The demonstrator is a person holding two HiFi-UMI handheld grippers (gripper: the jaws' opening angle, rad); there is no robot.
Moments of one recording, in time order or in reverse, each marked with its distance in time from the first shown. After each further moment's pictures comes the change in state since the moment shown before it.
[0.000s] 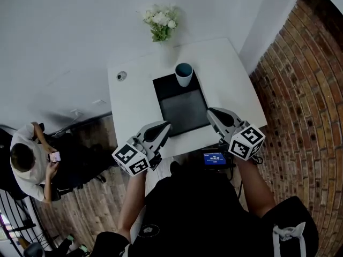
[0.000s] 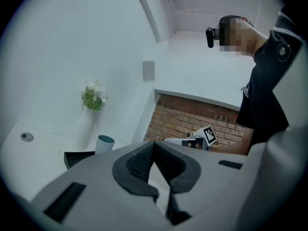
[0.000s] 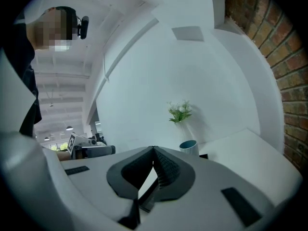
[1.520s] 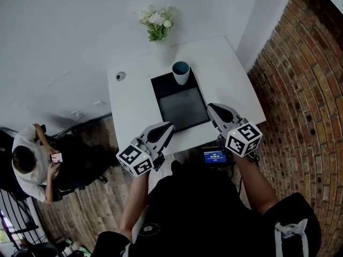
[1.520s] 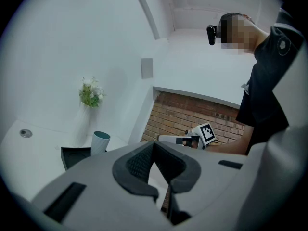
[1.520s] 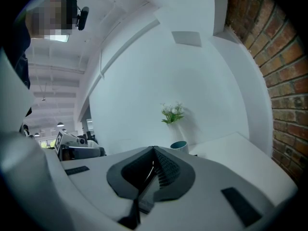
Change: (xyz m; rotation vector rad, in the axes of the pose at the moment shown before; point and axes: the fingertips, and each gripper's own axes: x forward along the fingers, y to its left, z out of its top) left arm 0.006 -0.018 -0.010 0.005 0.023 -0.003; right arm -0.008 -0.012 -0.002 -0.030 -0.005 -0.103
